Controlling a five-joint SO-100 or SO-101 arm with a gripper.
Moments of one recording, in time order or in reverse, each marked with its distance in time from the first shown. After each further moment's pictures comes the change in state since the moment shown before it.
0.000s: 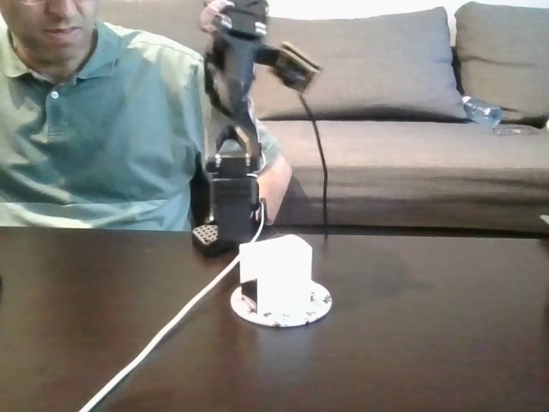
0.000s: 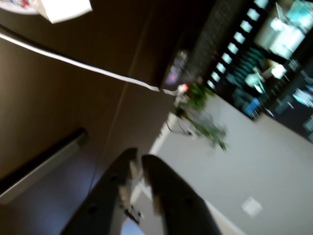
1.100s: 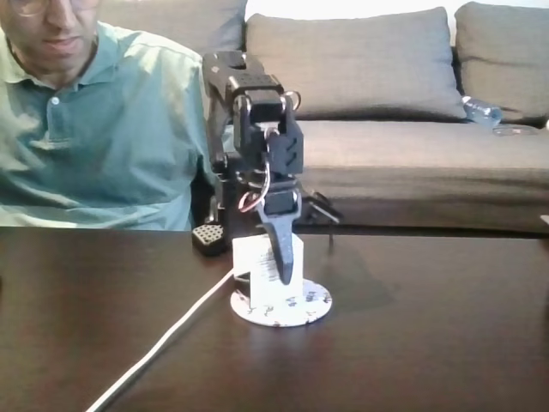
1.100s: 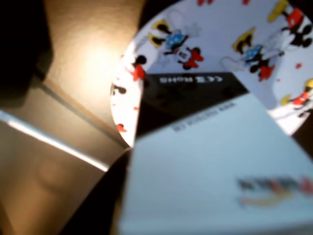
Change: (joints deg) arm -17.1 -38.3 38.7 -27.9 8.3
